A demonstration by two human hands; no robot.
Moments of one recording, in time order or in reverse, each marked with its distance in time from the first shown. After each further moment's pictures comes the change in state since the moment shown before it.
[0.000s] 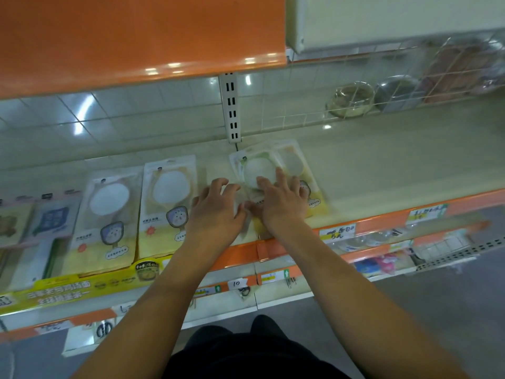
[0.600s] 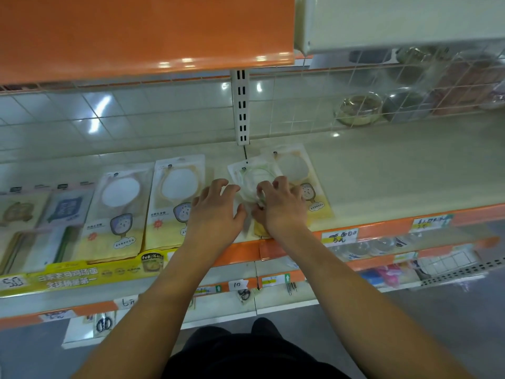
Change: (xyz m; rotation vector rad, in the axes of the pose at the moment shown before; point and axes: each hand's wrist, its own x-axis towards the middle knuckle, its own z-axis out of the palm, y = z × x) left_hand -0.015 -0.004 -0.005 0.002 0.079 -0.009; right_hand -0.016 -0.001 0.001 0.075 0.126 -0.124
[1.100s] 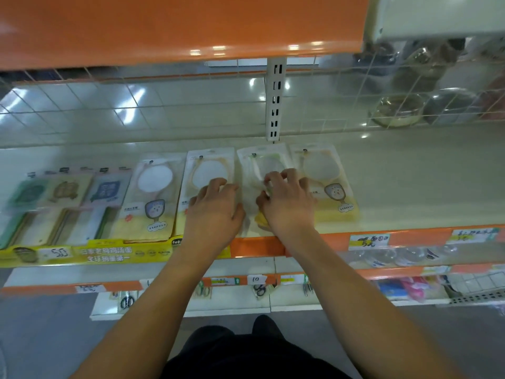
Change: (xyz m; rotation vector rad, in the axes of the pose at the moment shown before) left_hand -0.025 -0.040 -0.016 0.071 0.078 -0.070; right_hand -0.010 -0.045 -0.004 0.113 0.103 -0.066
